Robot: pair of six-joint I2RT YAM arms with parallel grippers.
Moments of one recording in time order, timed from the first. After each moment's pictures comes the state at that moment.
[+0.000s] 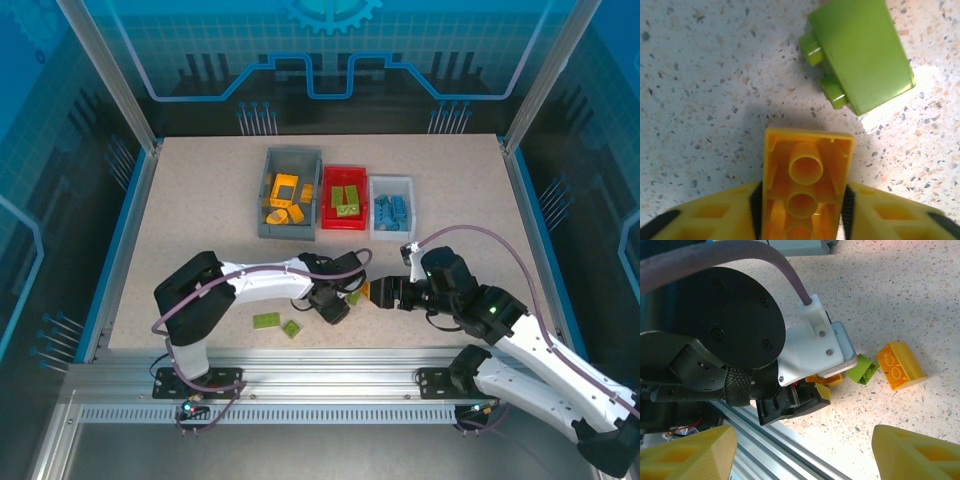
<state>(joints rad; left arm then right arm) -0.98 1.82 1.13 -0.68 -0.03 -0.20 0.72 0.71 0.70 -0.68 -0.19 0.70</state>
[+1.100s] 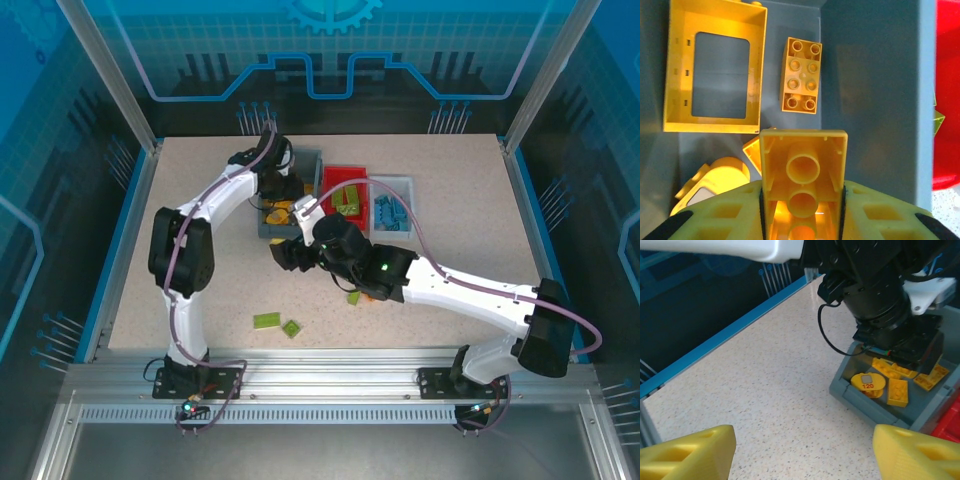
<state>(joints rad) -0.29 2.05 1.72 -0.74 0.16 -0.39 1.07 1.42 1.20 -0.18 0.27 0.27</state>
